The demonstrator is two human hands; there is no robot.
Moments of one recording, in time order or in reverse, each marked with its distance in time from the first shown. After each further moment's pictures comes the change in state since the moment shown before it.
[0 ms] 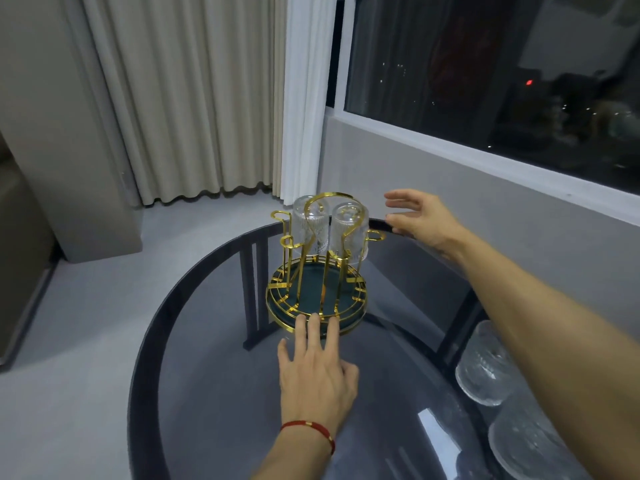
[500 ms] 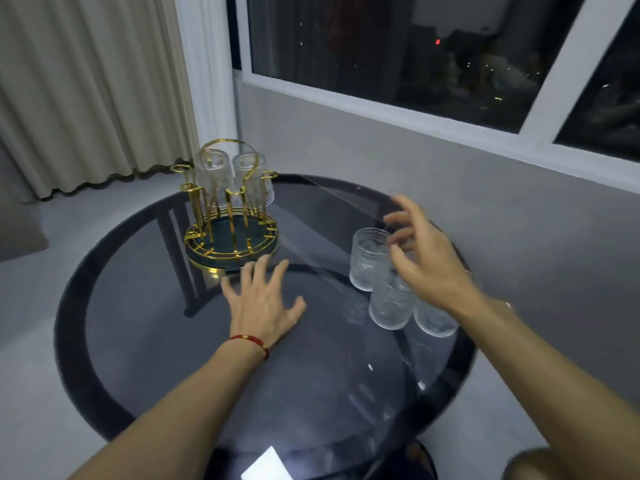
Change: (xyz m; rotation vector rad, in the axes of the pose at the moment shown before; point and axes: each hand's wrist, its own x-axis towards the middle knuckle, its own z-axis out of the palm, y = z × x) left_hand -0.030 0.036 -0.015 -0.043 -0.118 0.189; right_hand -0.281 0.030 -0.050 -0.355 0.307 -0.115
